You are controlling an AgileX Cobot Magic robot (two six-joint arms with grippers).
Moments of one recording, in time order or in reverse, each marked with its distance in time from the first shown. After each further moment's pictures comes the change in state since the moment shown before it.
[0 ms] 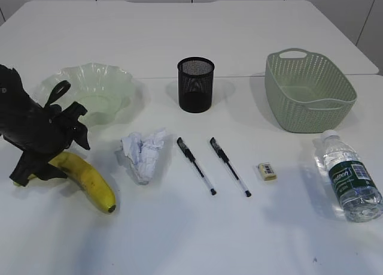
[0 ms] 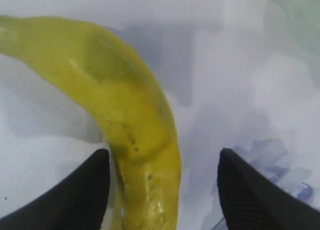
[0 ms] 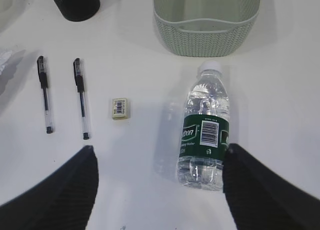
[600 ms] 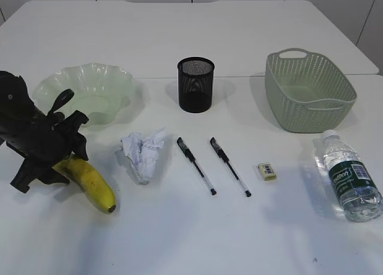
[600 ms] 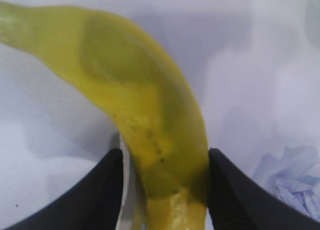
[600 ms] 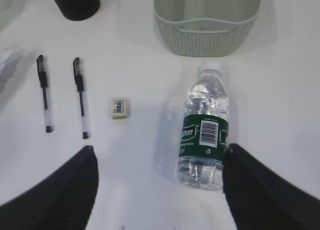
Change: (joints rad) left arm 0.000 0.042 -0.004 -0.002 0.016 -0.001; right arm 0.000 0.000 0.000 0.000 0.000 -0.006
